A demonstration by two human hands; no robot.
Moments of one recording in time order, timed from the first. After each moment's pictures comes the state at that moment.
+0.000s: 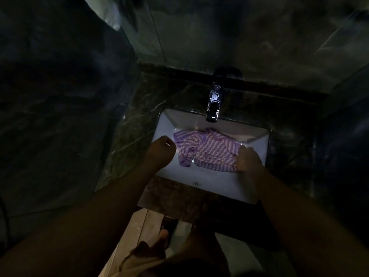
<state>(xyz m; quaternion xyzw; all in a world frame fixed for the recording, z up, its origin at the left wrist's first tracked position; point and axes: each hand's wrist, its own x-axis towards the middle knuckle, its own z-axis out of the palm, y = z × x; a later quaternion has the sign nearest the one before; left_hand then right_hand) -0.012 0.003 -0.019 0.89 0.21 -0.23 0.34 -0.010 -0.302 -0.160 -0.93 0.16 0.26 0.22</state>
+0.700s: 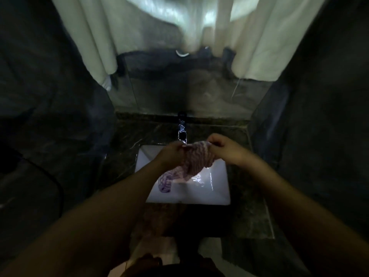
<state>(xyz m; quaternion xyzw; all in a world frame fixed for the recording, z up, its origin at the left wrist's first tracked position) -0.008 -0.055 0.095 0.86 -0.14 -0.21 0.45 -0.054 -0.272 0.135 -0.82 0.05 0.16 0.54</state>
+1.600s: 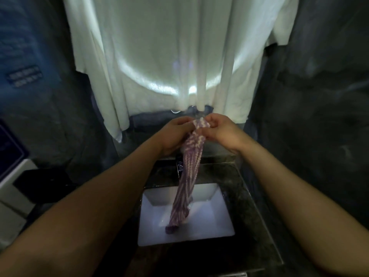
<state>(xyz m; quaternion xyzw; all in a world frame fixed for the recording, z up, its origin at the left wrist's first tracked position) 0.007 -0.049 0.310 0.62 -0.25 -0.26 0.70 -0.068 -0.220 0.328 -0.80 -0.01 -0.08 0.59</state>
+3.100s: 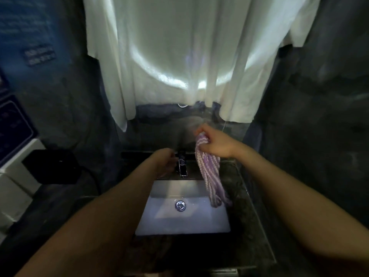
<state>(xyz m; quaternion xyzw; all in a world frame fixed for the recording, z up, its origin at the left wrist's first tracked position) -0.008 -0.012 0.220 0.67 0.12 -0.32 0.66 -0.049 -0.215 0.287 -0.95 -0.09 0.01 0.31</state>
